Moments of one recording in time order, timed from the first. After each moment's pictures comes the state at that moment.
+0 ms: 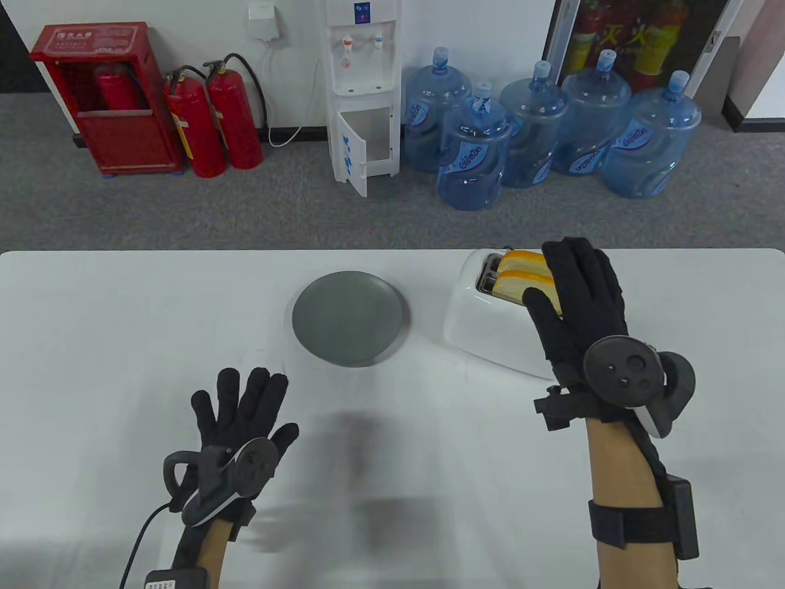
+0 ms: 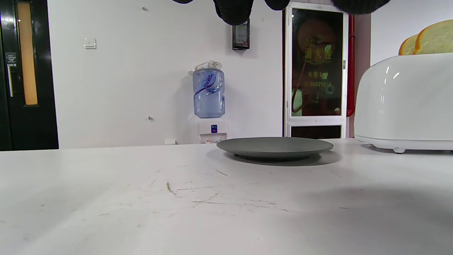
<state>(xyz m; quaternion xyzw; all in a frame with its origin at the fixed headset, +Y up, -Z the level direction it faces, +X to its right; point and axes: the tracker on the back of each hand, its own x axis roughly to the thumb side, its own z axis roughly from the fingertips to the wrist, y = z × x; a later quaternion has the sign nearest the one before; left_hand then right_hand) -0.237 -0.711 -0.264 0.10 -0.06 -0.01 0.99 0.199 -0.536 -0.297 0.08 -0.32 0.91 0.25</state>
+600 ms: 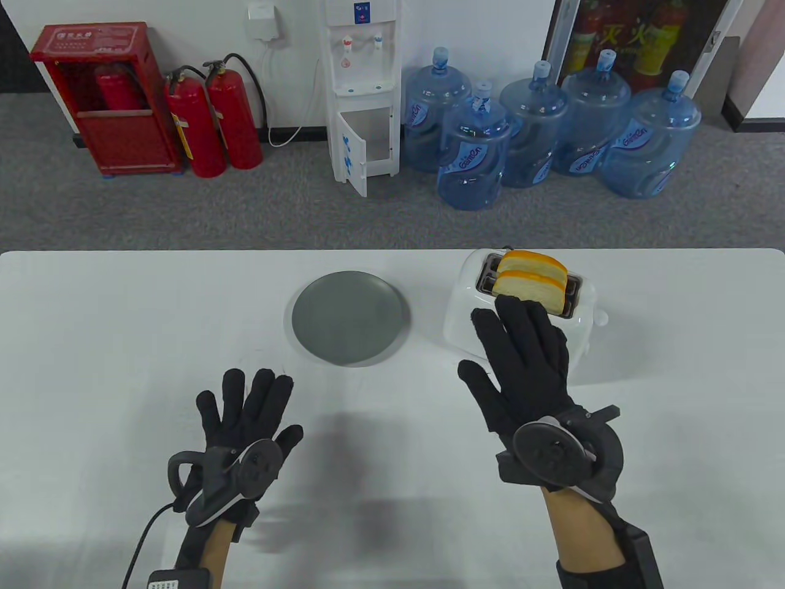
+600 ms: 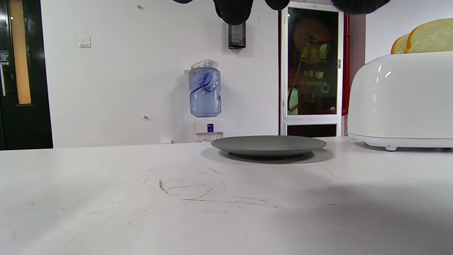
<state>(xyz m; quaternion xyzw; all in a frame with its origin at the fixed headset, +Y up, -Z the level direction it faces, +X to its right) -0.231 -0.711 -0.263 0.10 -0.07 -0.01 0.99 0.139 -0.575 -0.247 0.15 -0.33 0.92 0.18</state>
